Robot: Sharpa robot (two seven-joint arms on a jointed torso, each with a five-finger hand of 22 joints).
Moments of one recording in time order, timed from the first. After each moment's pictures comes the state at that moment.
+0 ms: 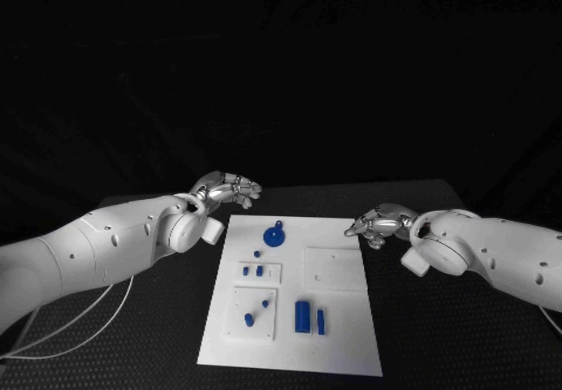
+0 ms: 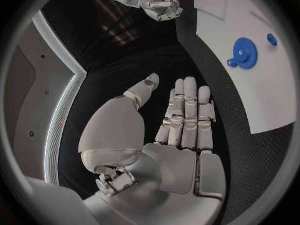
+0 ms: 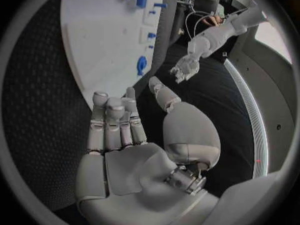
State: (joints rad) left arm 1.26 -0.65 -0.15 1.07 -0.19 -0.16 0.28; left_hand 1.08 -0.14 0.52 -0.16 0.06 0.89 0.15 0.28 0.57 1.26 0.09 0.07 0.30 1.03 0.02 0.70 0.59 0.02 0.78 -0.08 0.64 1.31; right arm 1.26 -0.73 -0.19 1.17 -0.59 -0.08 -0.02; right_hand 0.92 -0.11 0.49 -0.28 0.06 0.97 0.12 0.21 0.65 0.99 0.01 1.13 1.02 1.13 -0.09 1.21 1.00 0.25 0.91 0.02 0.98 1.22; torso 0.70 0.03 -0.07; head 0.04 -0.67
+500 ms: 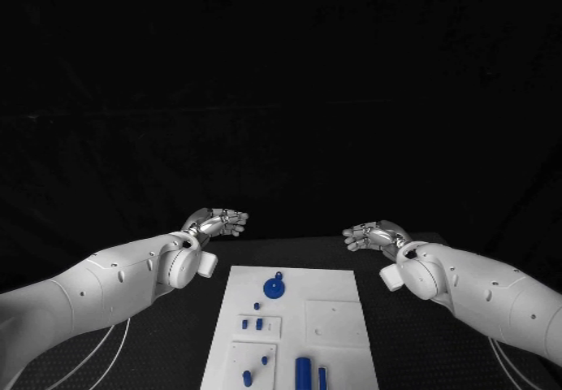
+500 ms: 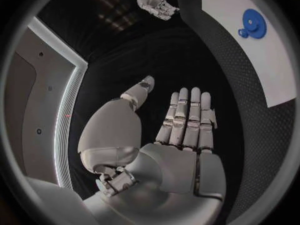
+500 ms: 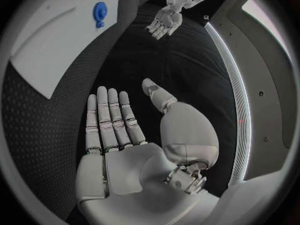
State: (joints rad) left arm 1.26 -0.59 -0.14 0.91 -0.10 -0.18 0.31; left_hand 1.01 -0.18 0.51 -0.13 0.06 0.78 0.13 0.22 0.52 0.99 0.10 0.06 0.18 0.74 0.13 0.38 0.48 0.03 0.60 0.03 0.44 1.24; right arm 1.16 -0.52 -0.02 0.81 -0.32 -0.09 0.19; right_hand 0.94 -0.07 0.54 -0.29 0.12 0.86 0.16 0.17 0.61 0.84 0.15 0.44 0.34 0.80 0.15 0.49 0.56 0.15 0.48 0.19 0.51 0.99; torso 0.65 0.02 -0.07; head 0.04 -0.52
